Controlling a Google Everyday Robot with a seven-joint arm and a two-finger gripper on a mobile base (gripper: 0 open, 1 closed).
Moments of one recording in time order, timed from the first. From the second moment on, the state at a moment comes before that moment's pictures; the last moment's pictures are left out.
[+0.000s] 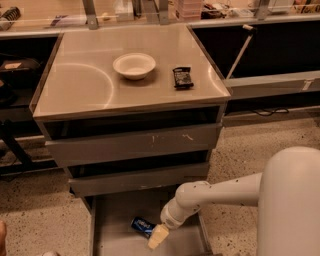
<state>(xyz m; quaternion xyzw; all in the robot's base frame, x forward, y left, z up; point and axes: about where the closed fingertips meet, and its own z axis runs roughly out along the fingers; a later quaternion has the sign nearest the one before) 0.438 0.005 0.349 -0.49 0.83 0.24 0.09</state>
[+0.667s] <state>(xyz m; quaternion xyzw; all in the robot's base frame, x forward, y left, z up) 0.480 0.035 0.276 -0.46 0.84 0.24 0.14</state>
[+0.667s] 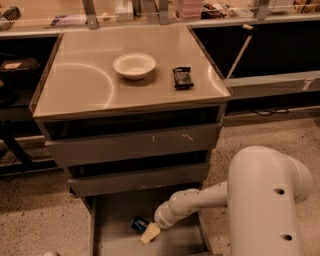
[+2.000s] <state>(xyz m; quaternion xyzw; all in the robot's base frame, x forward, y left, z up) 0.500 0.069 0.204 -0.44 0.85 0.24 0.17</state>
